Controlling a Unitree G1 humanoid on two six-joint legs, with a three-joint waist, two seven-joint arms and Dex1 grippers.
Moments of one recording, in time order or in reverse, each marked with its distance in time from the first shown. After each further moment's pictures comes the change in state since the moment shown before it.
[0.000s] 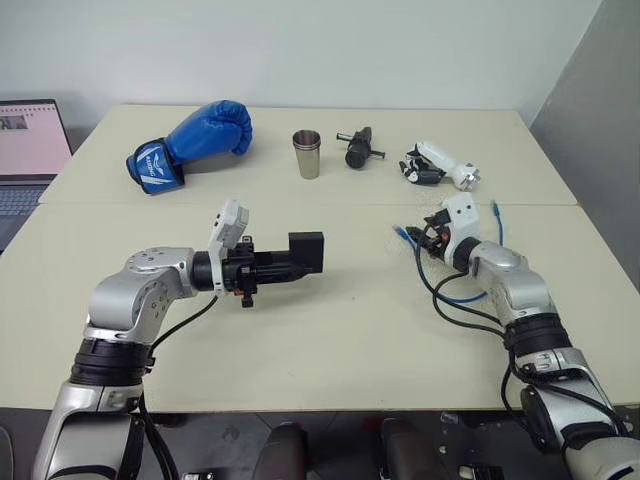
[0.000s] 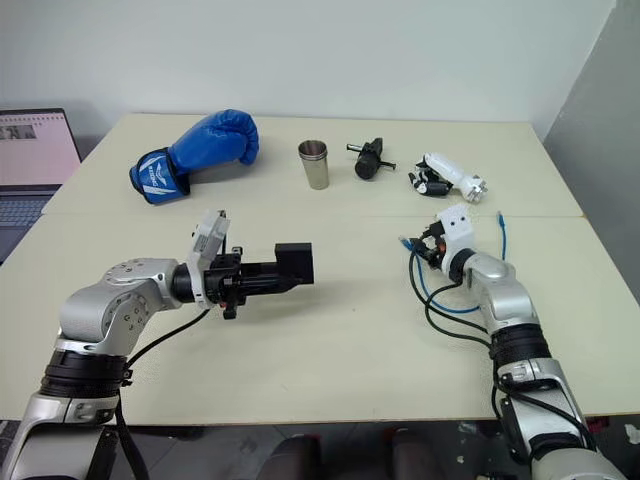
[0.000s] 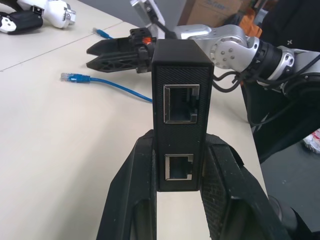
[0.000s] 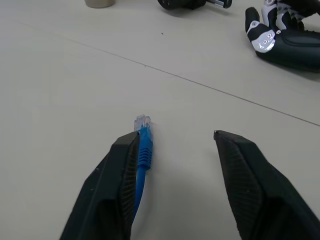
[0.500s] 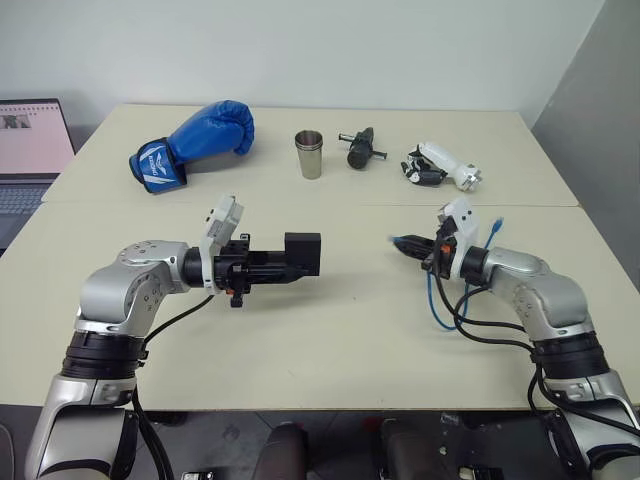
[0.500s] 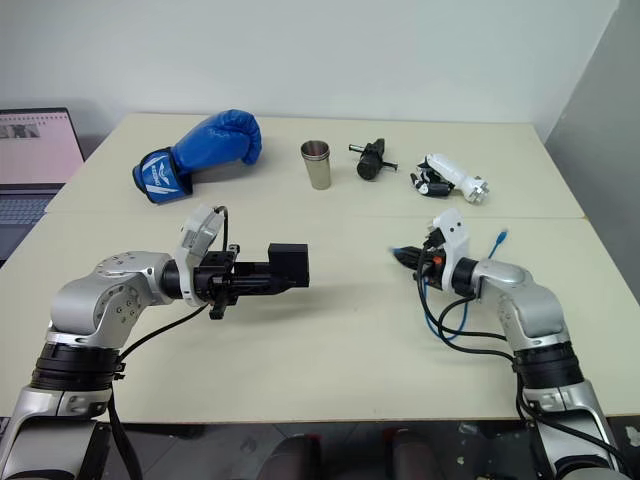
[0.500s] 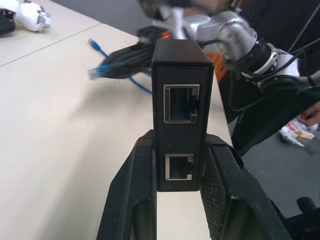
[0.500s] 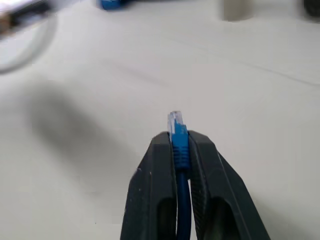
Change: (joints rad) left arm -0.021 0.036 -0.003 0.022 -0.009 0.007 -0.105; right arm 0.092 -0.091 0.047 -0.246 0.141 0.210 0.112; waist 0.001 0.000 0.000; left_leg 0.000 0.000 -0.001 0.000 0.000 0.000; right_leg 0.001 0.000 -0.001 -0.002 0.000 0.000
